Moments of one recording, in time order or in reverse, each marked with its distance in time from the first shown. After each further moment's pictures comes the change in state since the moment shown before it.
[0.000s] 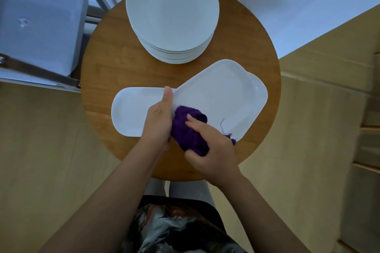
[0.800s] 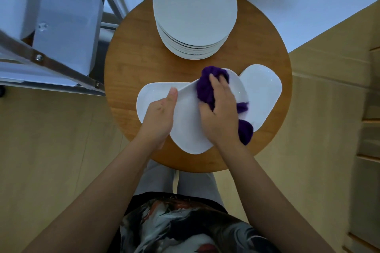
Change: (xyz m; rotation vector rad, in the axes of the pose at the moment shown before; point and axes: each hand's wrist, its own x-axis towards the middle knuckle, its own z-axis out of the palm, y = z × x) left_hand -0.011 0.013 -0.077 0.332 -0.223 0.166; right_hand 0.046 -0.030 0.049 -0.110 0.245 0.227
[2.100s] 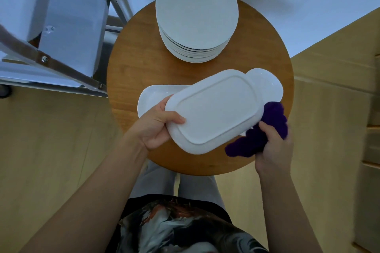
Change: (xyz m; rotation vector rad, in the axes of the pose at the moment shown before) left_hand 0.005 -0.002 -0.014 -0.609 -0.416 -0.227; right_hand -0.038 0.051 -0.074 0.976 0.377 0.578
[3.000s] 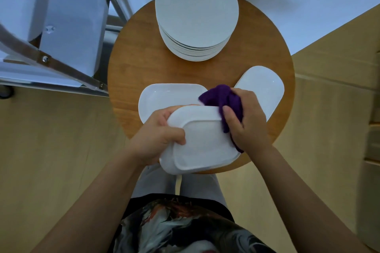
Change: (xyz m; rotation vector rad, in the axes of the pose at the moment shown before) left_hand -0.039 0.000 0.019 0.431 -0.046 0.152; right_hand 0.018 0.006 0.038 -0.952 -0.510 -0.834
